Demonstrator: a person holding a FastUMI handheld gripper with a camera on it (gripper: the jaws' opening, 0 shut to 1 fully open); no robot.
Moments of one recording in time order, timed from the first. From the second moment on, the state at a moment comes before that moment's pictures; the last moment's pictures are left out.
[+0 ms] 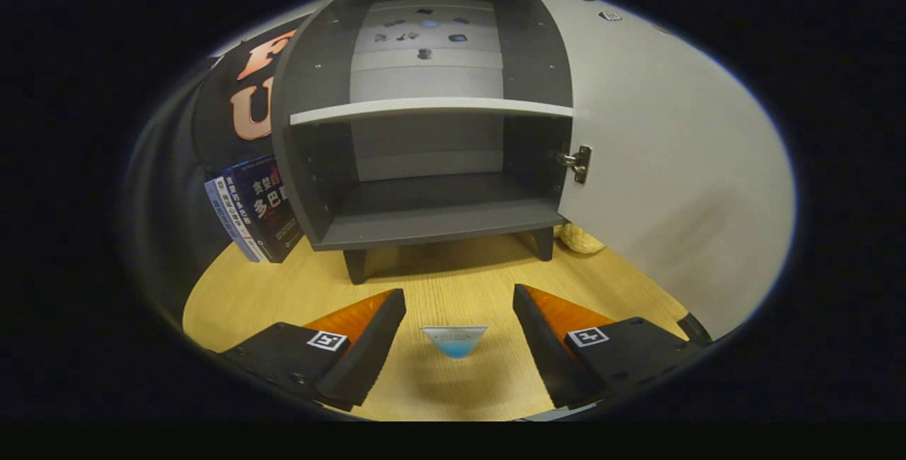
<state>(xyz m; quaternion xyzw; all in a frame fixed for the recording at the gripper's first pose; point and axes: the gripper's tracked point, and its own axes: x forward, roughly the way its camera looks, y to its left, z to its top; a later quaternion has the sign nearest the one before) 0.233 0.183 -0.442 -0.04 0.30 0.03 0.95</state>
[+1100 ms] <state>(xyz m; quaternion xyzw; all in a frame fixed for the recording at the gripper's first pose) 0.231 0.189 -0.434 -0.02 0.36 0.04 0.93</state>
